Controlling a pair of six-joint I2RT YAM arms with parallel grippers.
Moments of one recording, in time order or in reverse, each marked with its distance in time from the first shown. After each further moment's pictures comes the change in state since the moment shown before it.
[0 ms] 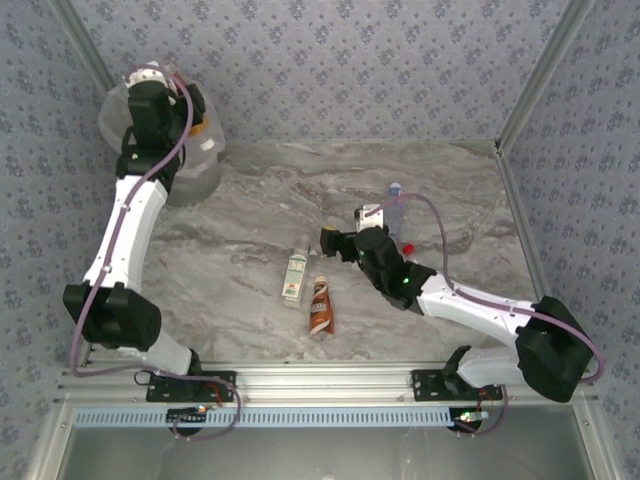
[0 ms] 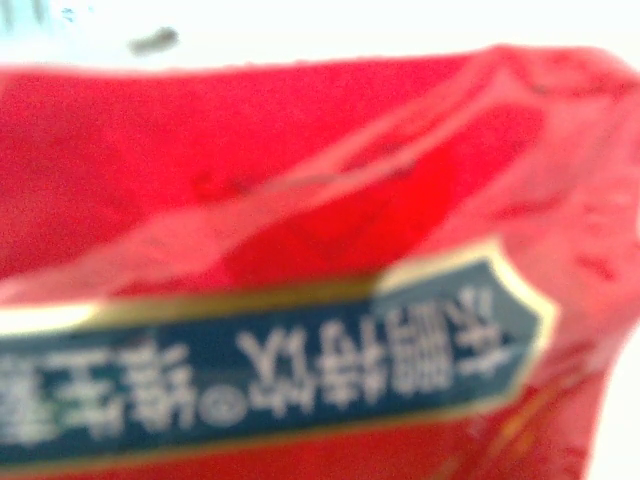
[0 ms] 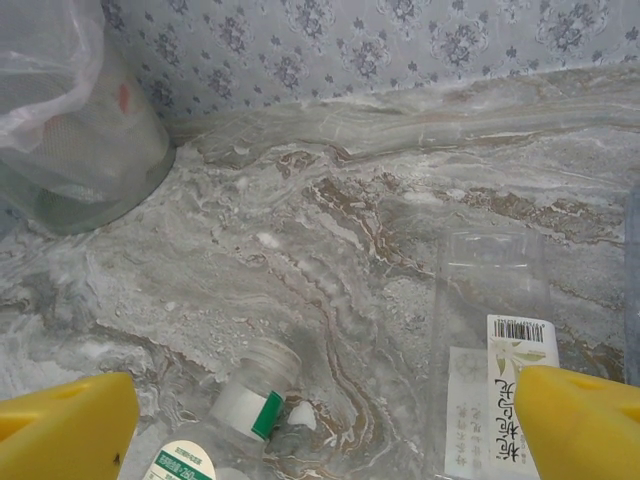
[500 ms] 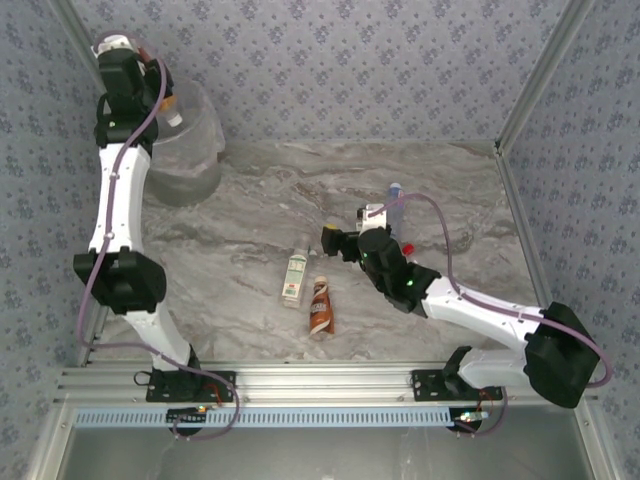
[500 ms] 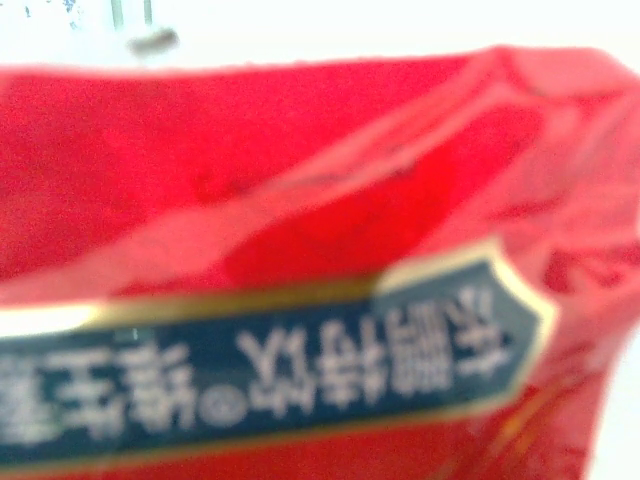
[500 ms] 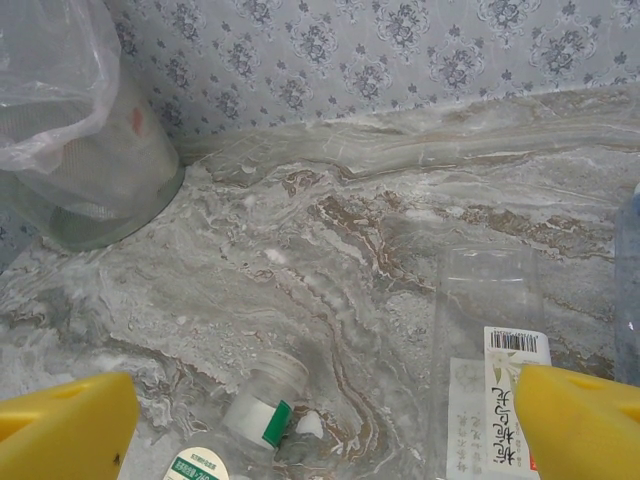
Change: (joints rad) left arm 0.145 0.315 0.471 -0.161 0.000 0.088; right arm 0.016 -0.043 -0.001 -0.018 0.026 0.000
